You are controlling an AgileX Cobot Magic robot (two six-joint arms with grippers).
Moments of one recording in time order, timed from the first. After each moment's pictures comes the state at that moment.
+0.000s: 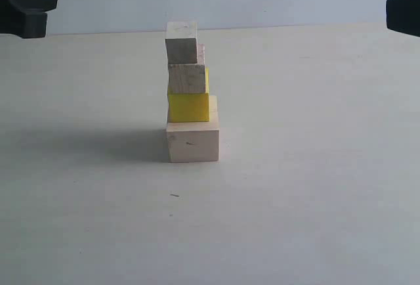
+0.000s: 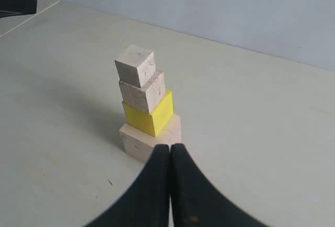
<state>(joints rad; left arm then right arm) -0.32 1.13 -0.85 -0.72 0.35 0.89 0.88 0.73 -0.83 -0.38 0.72 0.50</state>
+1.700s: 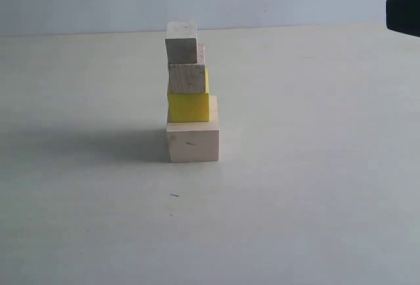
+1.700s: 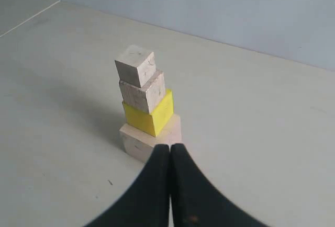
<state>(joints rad) 0.19 0.49 -0.74 -0.60 0.54 0.67 0.88 0.73 -0.83 -0.38 0.72 0.50</state>
